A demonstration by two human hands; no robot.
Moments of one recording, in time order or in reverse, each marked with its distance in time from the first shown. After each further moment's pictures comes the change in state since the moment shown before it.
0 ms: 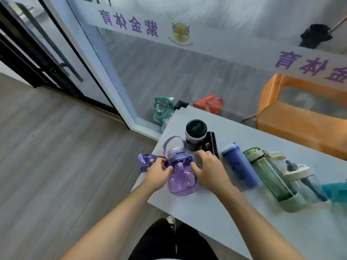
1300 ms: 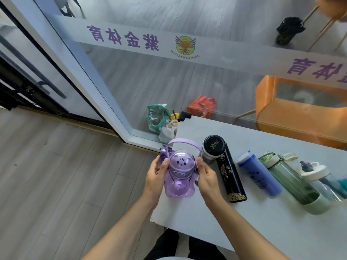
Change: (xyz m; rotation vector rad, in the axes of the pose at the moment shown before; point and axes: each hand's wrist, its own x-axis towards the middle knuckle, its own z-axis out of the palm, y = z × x) left_hand 0.058 -0.012 -0.077 -0.797 -0.017 -0.009; right_hand 0.047 -0.079 0.063 1.018 0.173 0.520
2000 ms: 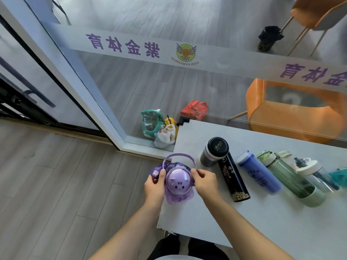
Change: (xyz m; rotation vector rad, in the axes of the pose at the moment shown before) left_hand 0.011 -0.016 -0.027 0.050 0.175 -0.120; right_hand -0.001 0.007 0.030 -0.270 0.153 0.040
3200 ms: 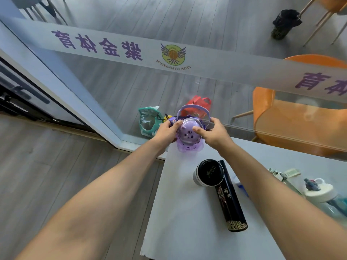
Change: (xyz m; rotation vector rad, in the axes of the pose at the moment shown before) left_hand 0.119 0.169 0.160 0.222 -0.375 0.150; right_hand 0.168 -0.147 -0.077 -0.012 -0.157 -0.169
